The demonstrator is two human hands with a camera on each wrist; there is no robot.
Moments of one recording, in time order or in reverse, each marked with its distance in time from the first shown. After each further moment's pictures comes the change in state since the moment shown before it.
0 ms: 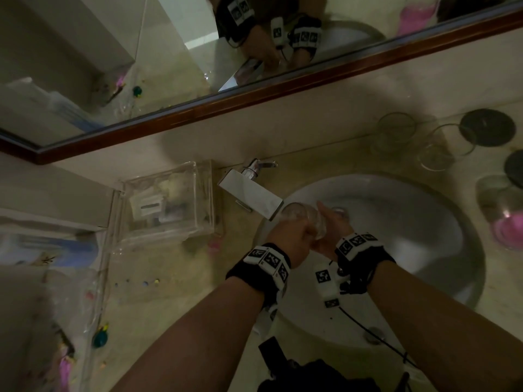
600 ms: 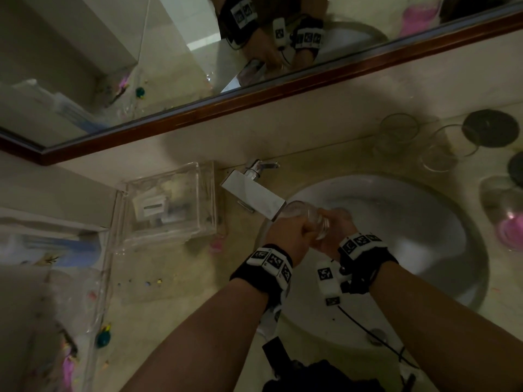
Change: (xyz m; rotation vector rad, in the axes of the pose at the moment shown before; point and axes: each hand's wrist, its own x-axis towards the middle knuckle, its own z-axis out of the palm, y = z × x) left_hand 0.002 -0.002 -0.001 -0.019 0.099 -0.086; right_hand 0.016 0.014 -0.011 -0.019 0.073 0.035
